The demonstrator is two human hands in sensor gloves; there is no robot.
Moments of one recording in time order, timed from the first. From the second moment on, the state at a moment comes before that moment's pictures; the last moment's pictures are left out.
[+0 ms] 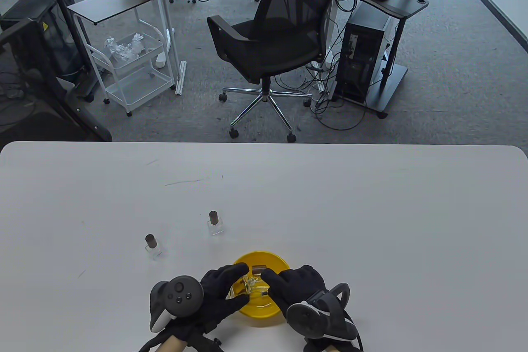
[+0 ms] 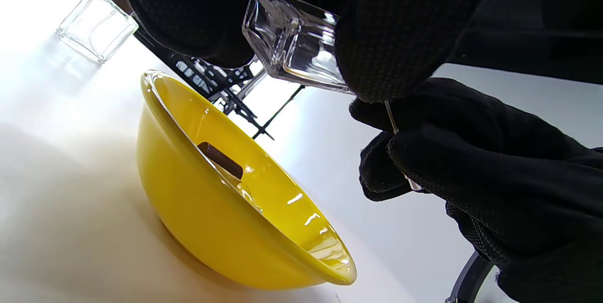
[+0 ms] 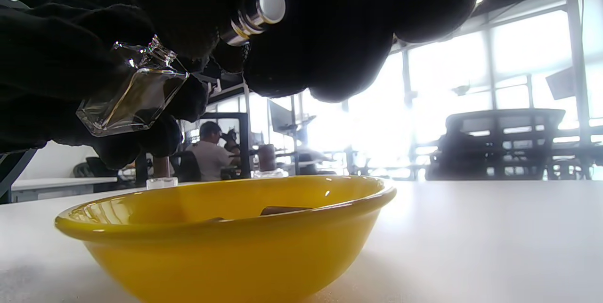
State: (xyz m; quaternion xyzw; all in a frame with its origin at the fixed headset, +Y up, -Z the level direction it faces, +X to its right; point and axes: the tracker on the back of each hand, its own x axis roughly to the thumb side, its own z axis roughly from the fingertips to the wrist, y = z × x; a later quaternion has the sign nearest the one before) left_hand -0.166 -0.739 -0.297 0.00 -0.23 0.39 0.89; right_hand 0.075 -0.714 -0.278 0.29 -0.16 0.94 0.11
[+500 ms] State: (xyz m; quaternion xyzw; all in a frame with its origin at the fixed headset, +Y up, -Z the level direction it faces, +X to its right) left_hand -0.151 -0.738 -0.290 -0.01 -0.26 0.35 0.90; right_hand 0.067 -0.719 -0.284 0.32 -0.13 0.90 0.27
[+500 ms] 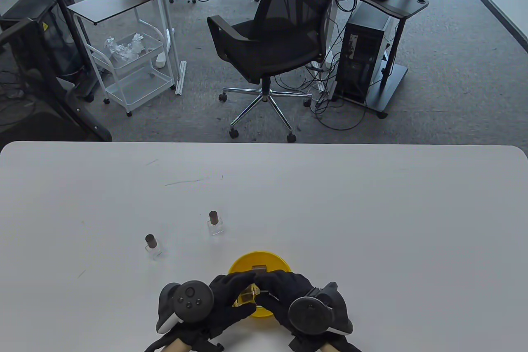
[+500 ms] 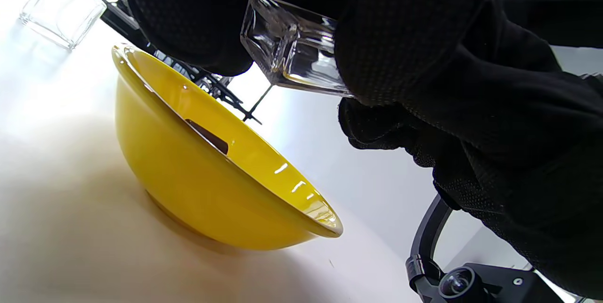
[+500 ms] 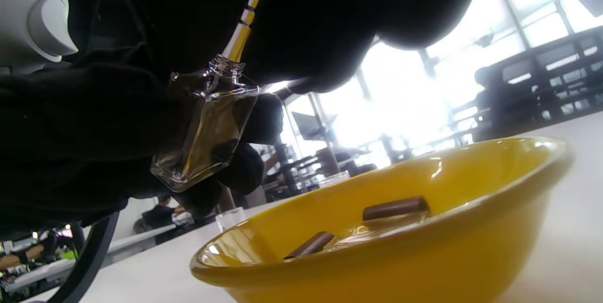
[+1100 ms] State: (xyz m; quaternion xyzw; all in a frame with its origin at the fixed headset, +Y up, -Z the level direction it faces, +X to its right) left_hand -0.155 -0.736 -0.290 -0.01 -0.26 0.40 0.88; right_hand 0.066 -0.718 -0.292 0.28 -0.08 0.90 0.34
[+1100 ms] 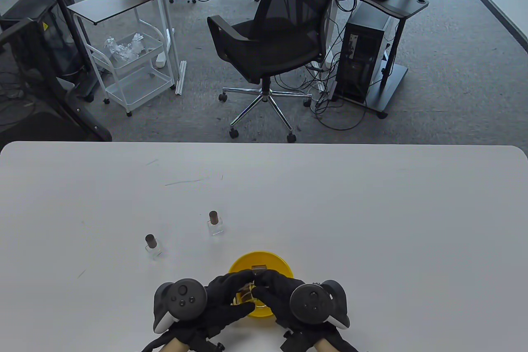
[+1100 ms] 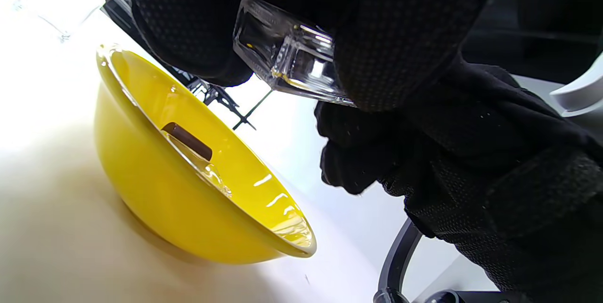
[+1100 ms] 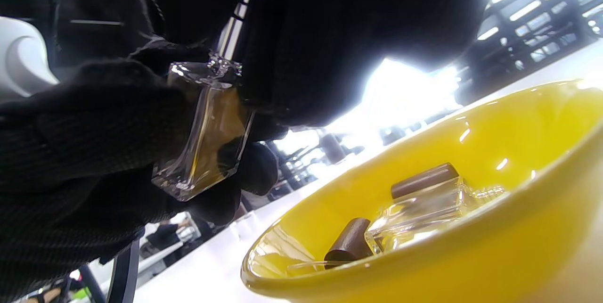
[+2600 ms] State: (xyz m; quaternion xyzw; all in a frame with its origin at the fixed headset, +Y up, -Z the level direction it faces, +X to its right) left_hand -0.161 -0.735 -0.298 -0.04 -0.26 0.43 0.86; right_hand 0.071 -0.720 -0.287 0.32 -0.05 0.87 0.37
